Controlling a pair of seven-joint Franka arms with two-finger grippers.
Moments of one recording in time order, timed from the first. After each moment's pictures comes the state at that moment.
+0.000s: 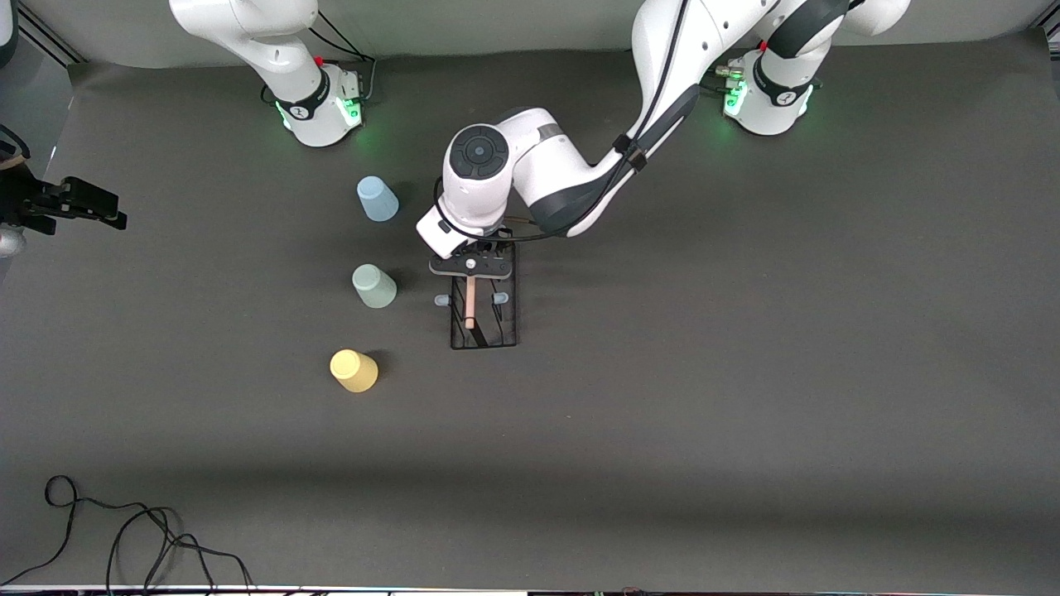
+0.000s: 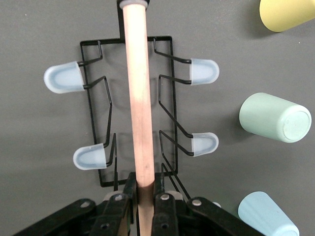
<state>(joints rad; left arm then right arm) -0.68 0.76 -0.36 -1.25 0.06 2.08 -0.94 0.04 -0.03 -0.12 -1.61 -0.04 1.47 -0.13</state>
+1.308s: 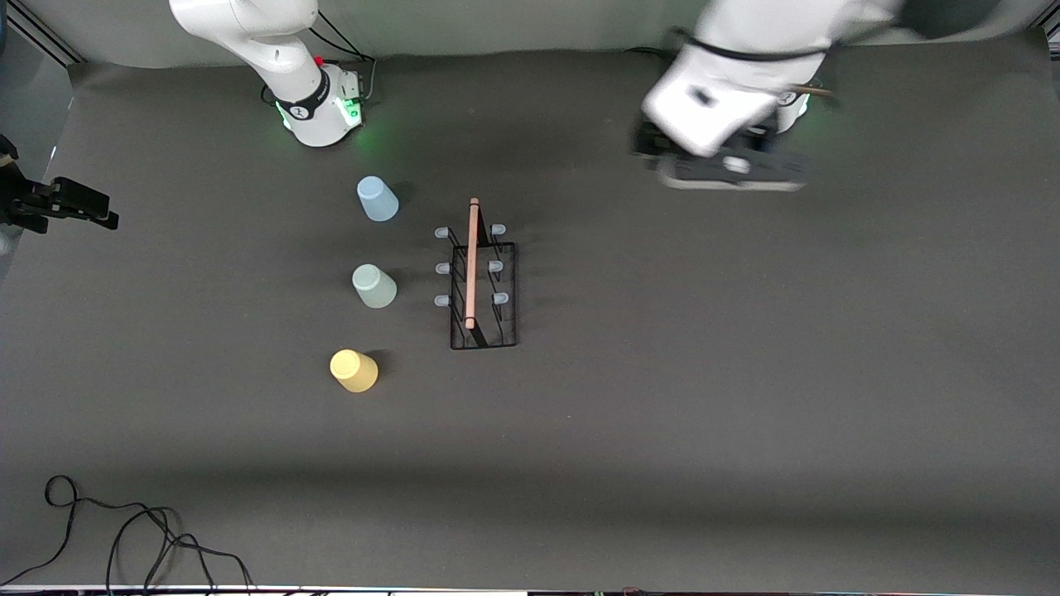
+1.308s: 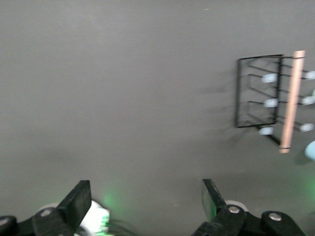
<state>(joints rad) -0.21 0.21 -0.35 -1.18 -0.01 1.25 -0.50 0.04 -0.03 -0.14 -1.61 -0.04 1.47 -0.13</state>
